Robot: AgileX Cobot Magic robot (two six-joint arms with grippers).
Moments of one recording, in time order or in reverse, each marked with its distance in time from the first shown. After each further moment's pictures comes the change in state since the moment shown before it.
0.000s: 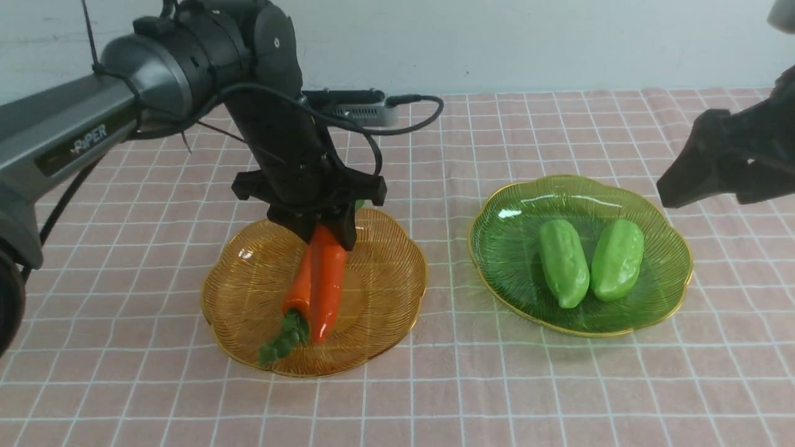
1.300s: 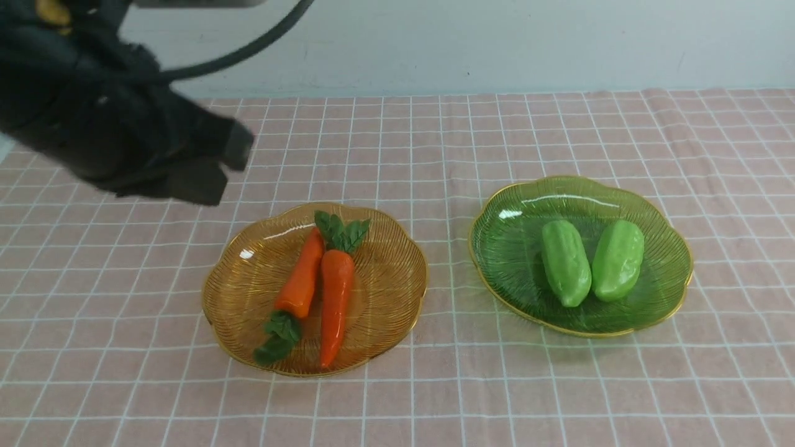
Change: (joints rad) right arm 0.000 -1.290 0.930 -0.213 -0.998 0.020; left arm -0.001 -1.130 0.729 0.044 -0.152 0.047
